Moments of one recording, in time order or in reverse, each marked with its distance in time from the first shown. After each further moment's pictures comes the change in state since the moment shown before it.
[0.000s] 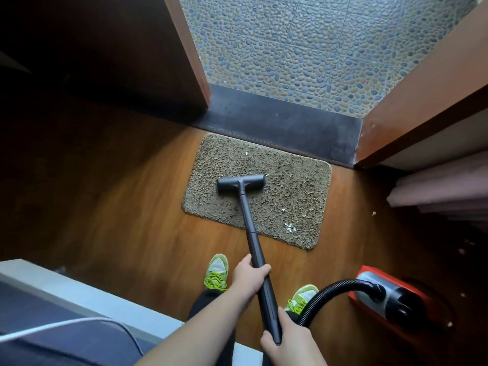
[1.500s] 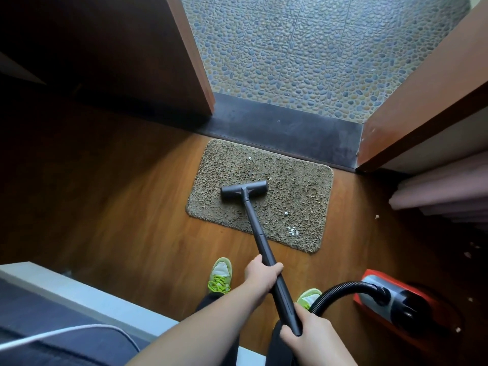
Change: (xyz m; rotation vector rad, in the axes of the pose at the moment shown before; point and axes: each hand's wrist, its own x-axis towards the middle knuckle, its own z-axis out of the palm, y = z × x) left_hand -0.003 0.002 0.019 -0.040 0.001 0.022; right_hand 0.000 0.020 -0.022 -0.052 -0.056 -0.123
